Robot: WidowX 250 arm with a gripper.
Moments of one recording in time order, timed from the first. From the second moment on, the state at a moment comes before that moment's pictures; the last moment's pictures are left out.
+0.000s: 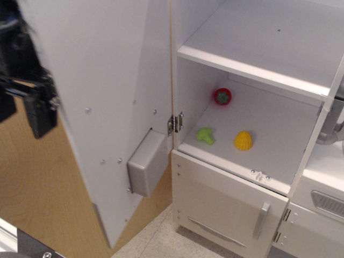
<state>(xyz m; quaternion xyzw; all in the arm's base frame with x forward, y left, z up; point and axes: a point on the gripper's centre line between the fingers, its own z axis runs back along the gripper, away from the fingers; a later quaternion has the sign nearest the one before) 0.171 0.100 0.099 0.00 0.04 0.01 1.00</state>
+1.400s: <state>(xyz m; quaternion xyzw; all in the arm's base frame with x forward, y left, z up) 0.322 -0.038 0.083 -0.08 0.00 0.09 0.99</state>
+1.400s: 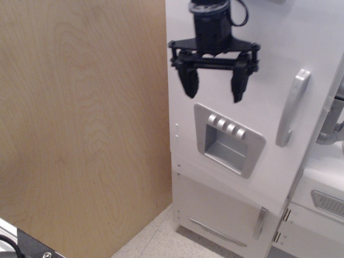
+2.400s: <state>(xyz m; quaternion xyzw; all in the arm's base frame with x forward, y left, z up) 0.381 -0.043 0.096 -0.09 -0.03 0.14 0.99</state>
